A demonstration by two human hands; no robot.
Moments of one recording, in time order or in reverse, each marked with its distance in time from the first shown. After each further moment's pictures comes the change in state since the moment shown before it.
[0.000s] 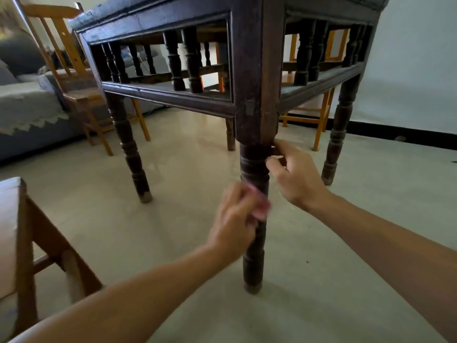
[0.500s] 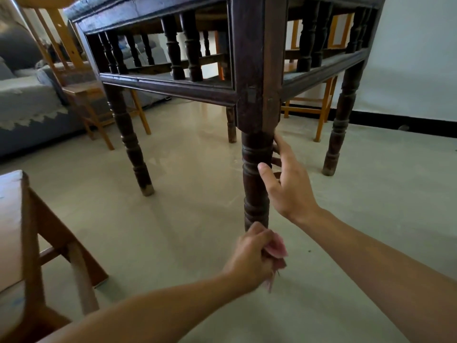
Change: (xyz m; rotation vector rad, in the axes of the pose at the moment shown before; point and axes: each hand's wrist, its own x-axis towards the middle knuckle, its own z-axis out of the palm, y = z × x) left_hand -0.055 0.027 0.027 -0.240 -0.321 -0.400; right_hand -0.026 0.014 0.035 0.025 0.156 -0.040
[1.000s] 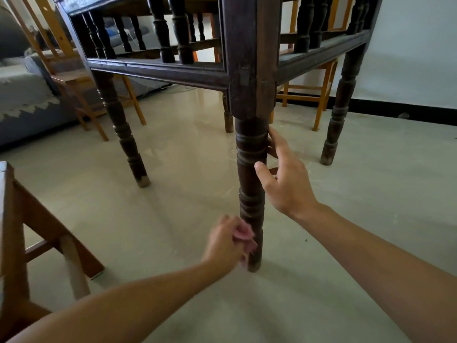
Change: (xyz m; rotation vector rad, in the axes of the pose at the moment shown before) left_hand 0.000 -0.033 -0.010 -0.225 0.054 -0.351; right_hand -0.008 0.012 0.000 -0.023 -0.037 -0.032
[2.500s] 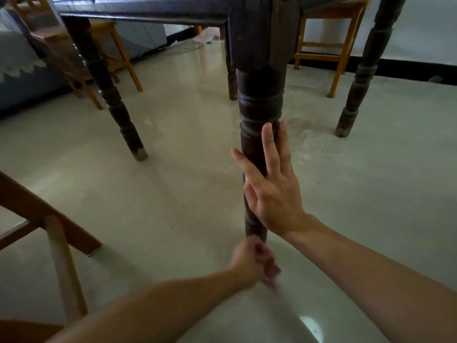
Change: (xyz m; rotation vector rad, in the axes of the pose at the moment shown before) left_hand -0.005 -0.055 0.064 -0.038 -0.240 -0.447; right_hand -0.034 0.070 0.070 -0.435 0.141 -0.504
